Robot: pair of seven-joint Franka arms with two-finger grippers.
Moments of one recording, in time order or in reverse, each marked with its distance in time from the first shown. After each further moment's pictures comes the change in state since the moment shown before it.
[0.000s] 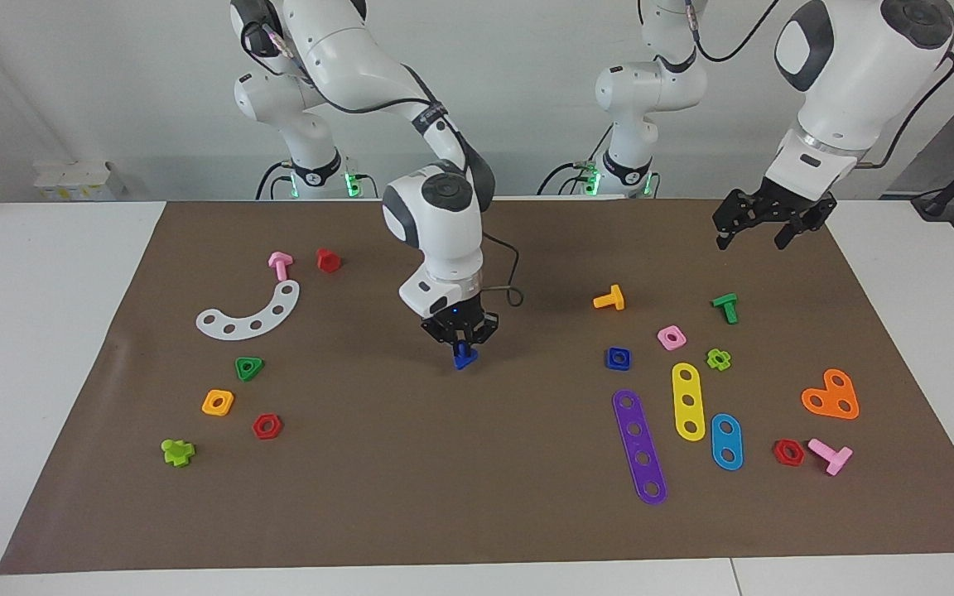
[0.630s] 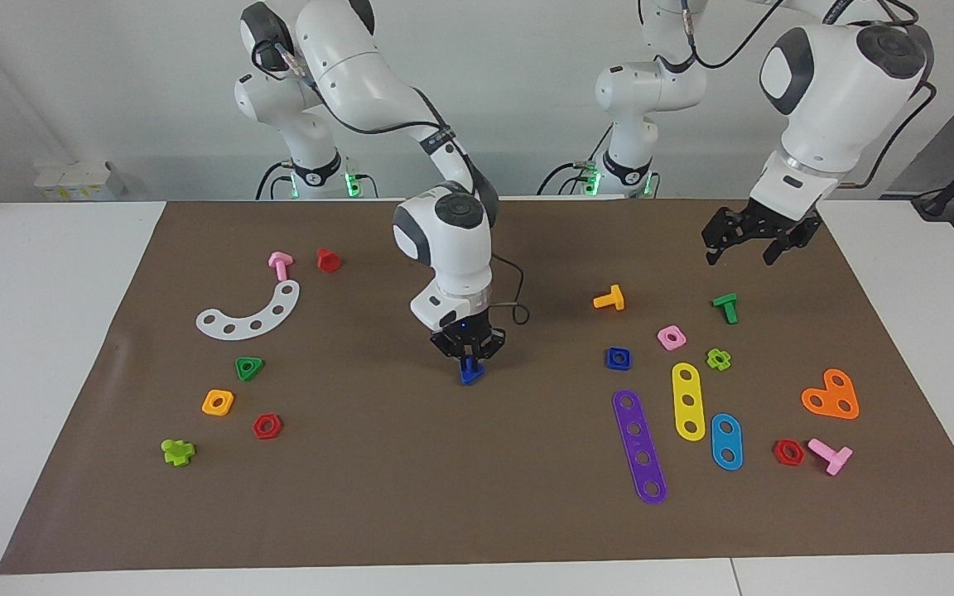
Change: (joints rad) left arm -0.009 0.025 -0.021 -0.074 0.000 0.101 0.001; right arm 0.004 0.047 -0.008 0.007 -0.016 0.056 0.027
